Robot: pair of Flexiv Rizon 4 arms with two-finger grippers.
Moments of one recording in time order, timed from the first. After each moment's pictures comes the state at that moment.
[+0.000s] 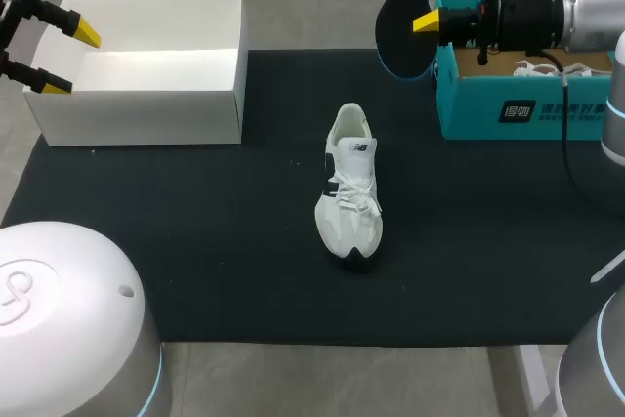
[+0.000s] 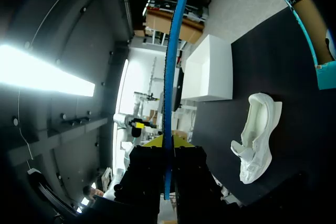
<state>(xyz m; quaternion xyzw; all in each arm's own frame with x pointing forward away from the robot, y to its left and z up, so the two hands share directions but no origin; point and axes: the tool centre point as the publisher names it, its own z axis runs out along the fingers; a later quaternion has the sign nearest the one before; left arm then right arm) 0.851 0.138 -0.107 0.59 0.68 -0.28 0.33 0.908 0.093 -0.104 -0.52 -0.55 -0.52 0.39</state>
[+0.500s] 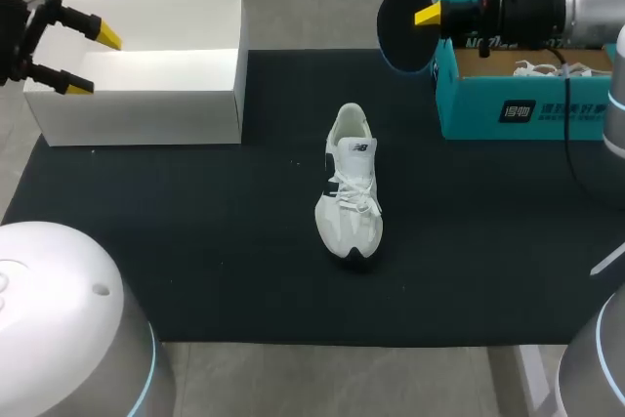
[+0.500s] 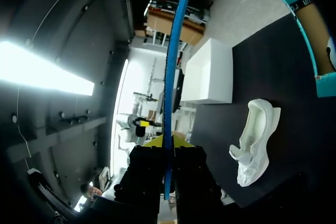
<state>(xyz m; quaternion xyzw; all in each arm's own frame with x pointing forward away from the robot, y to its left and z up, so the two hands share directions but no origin) 0.877 0.124 -0.132 0.59 0.68 -0.27 0.35 0.918 0.090 -0.099 -0.52 -0.56 -0.52 0.38</state>
